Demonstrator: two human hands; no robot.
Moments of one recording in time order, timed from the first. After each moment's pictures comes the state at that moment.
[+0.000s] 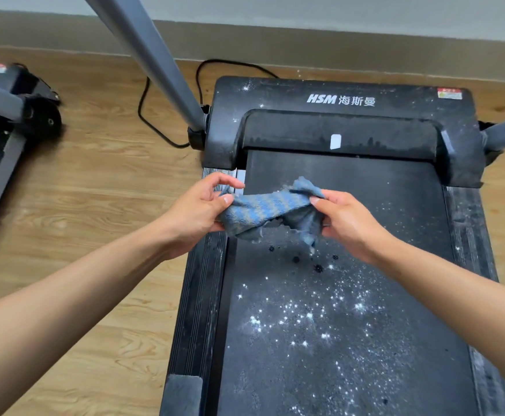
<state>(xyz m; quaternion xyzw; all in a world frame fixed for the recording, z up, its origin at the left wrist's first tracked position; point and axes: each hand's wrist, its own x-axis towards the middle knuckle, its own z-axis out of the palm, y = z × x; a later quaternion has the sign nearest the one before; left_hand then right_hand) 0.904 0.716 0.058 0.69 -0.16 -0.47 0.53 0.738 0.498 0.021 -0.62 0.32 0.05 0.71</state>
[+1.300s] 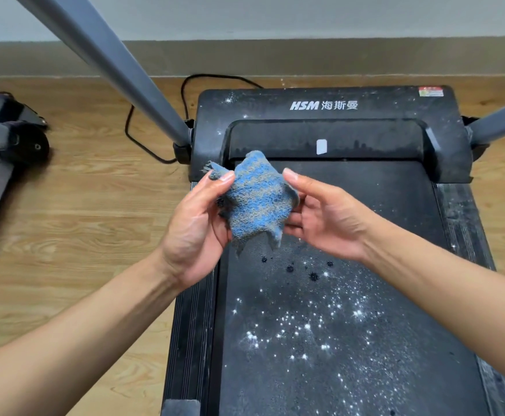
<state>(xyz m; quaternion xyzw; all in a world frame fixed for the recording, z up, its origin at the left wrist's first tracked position) 0.863 0.681 0.096 0.48 -0.04 -0.45 0.75 0.753 0.504 0.072 -0.41 0.28 0.09 0.86</state>
